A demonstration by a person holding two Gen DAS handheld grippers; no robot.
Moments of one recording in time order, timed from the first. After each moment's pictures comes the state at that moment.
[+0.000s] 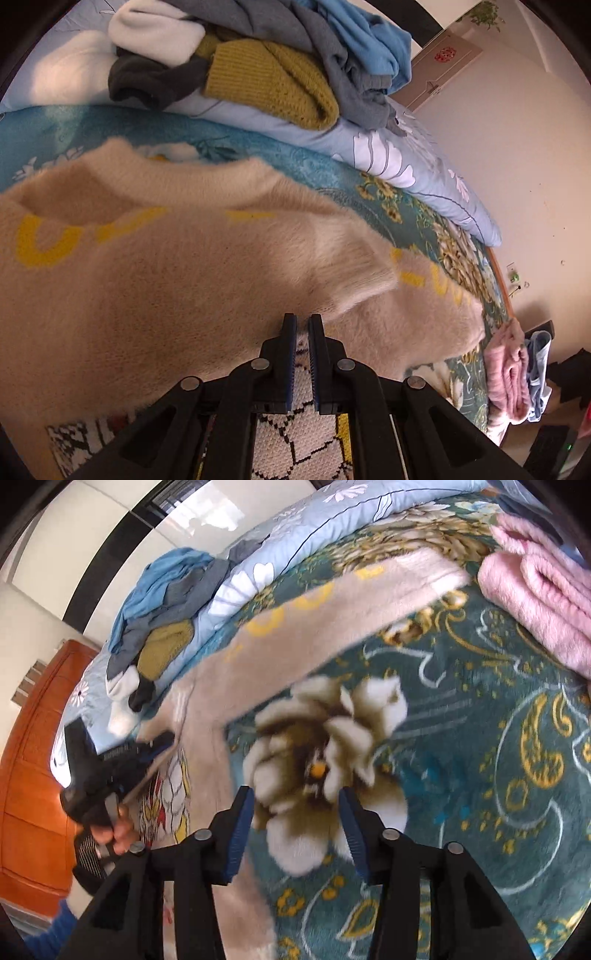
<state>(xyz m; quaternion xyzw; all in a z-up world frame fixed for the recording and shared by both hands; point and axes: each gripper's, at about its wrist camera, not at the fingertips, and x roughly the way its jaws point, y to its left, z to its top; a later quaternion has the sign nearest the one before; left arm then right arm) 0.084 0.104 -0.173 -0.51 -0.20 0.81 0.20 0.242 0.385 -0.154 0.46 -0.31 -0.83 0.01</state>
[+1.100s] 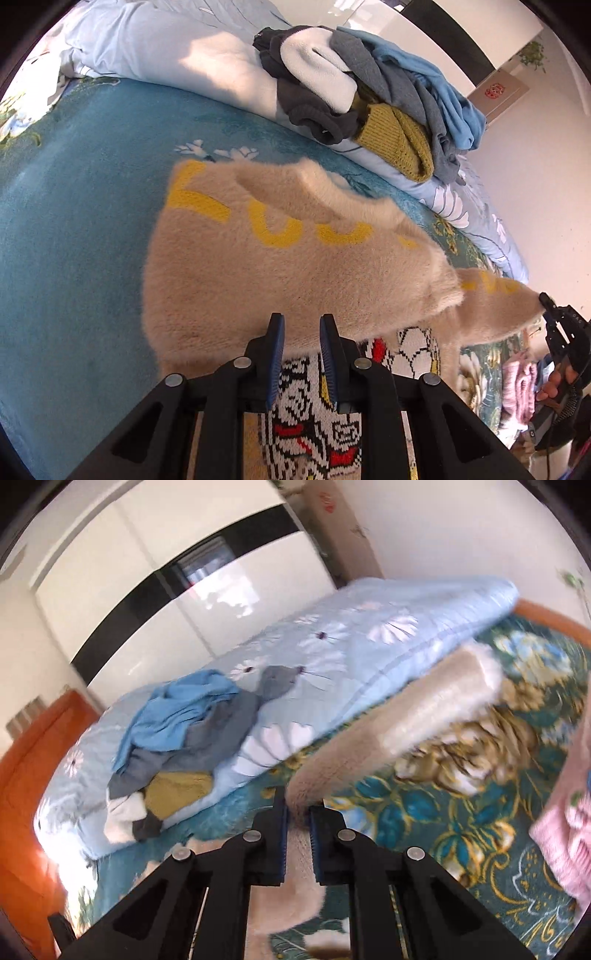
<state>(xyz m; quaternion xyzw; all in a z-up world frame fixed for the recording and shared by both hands) 0.144 -0.044 -0.153 -0.49 -0.25 0.83 0.09 0.115 0.366 -0.041 0.30 -0.22 -0.93 -0.03</state>
